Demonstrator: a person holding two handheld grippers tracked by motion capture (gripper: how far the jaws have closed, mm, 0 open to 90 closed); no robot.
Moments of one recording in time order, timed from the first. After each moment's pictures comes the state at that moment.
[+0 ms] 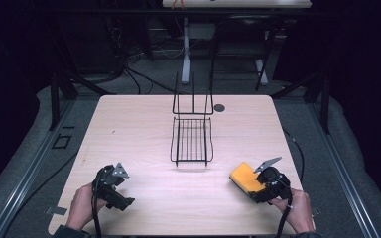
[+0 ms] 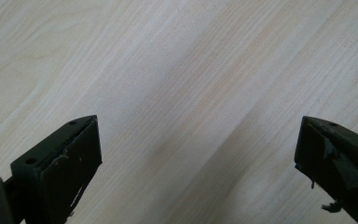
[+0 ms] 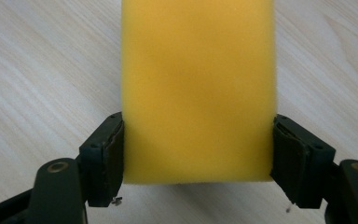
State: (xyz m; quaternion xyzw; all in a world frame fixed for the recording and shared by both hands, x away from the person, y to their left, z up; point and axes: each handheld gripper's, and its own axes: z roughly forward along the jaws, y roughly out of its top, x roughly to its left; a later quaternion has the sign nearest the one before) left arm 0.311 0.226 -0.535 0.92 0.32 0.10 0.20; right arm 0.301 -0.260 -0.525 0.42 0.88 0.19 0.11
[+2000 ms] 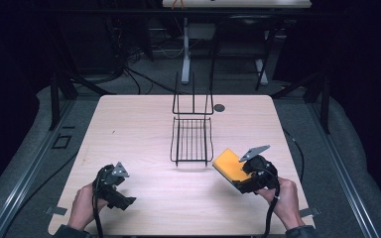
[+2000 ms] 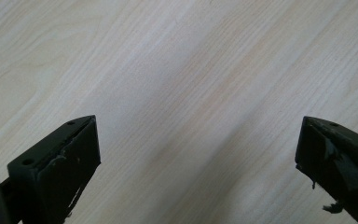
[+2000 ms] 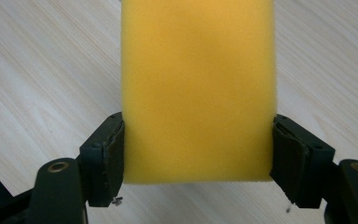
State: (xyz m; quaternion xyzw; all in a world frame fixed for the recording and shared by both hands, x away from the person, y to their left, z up) left arm 0.311 0.225 -0.535 0.92 0.33 0.10 0.21; right arm 0.306 -0.211 -0.474 0.38 0.88 0.23 0.14
